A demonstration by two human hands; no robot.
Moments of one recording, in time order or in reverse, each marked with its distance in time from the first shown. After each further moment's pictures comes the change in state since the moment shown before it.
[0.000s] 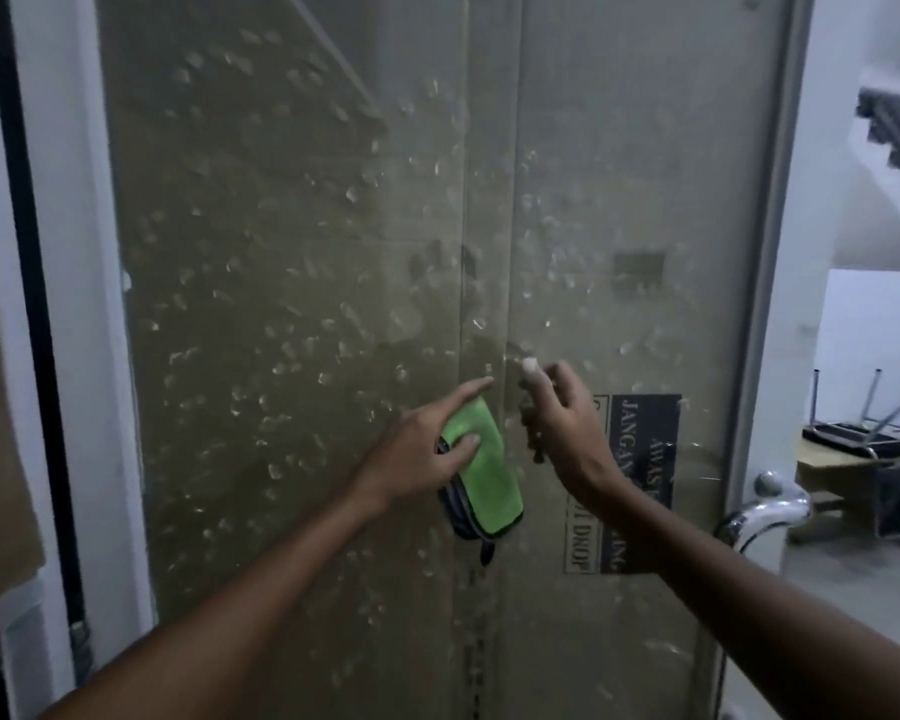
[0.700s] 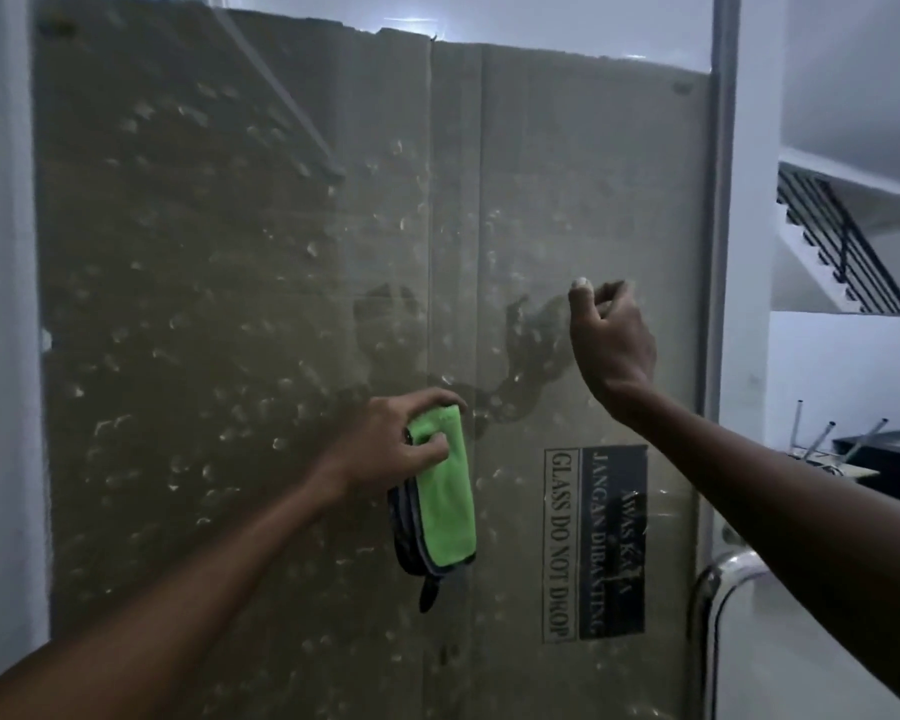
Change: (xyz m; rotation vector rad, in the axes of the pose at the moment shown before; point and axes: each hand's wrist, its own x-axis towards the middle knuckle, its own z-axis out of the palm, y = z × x) left_hand 0.055 0.000 -0.047 0.017 -0.046 0.056; right_hand 0.120 -0.056 -0.059 -0.548 0.540 -0.143
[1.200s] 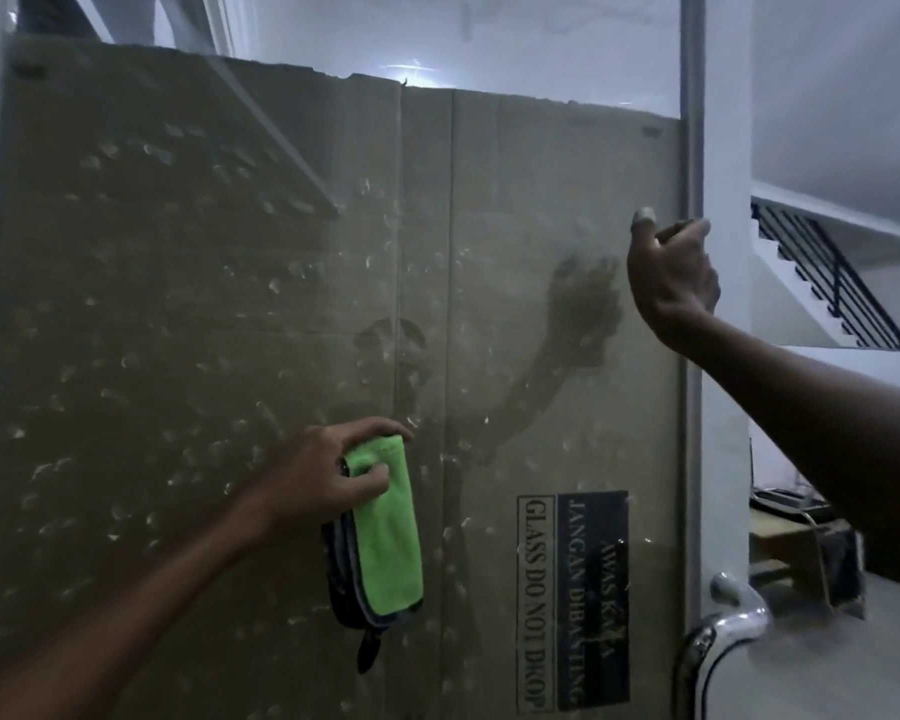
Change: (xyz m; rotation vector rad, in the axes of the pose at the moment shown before) left_hand 0.008 -0.002 -0.016 -0.003 0.024 -0.049; right_hand 0.130 -0.004 -0.056 -0.097 0.193 0.000
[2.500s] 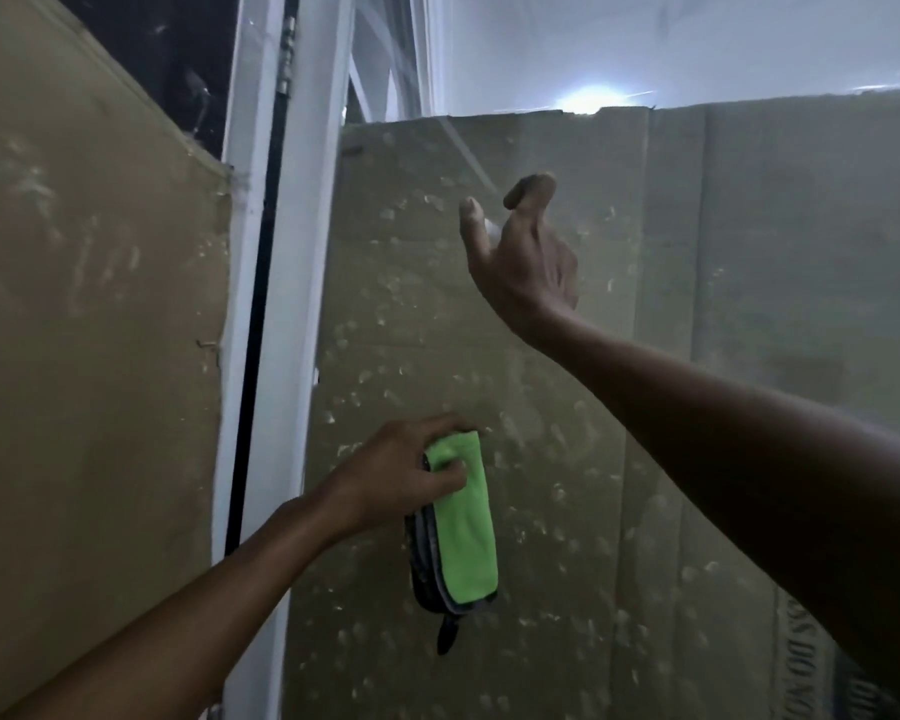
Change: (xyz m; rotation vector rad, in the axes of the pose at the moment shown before) left_hand -0.092 -0.034 -0.115 0.111 0.176 -0.204; right_hand -0.192 -0.258 0.156 0.372 -0.235 -0.542
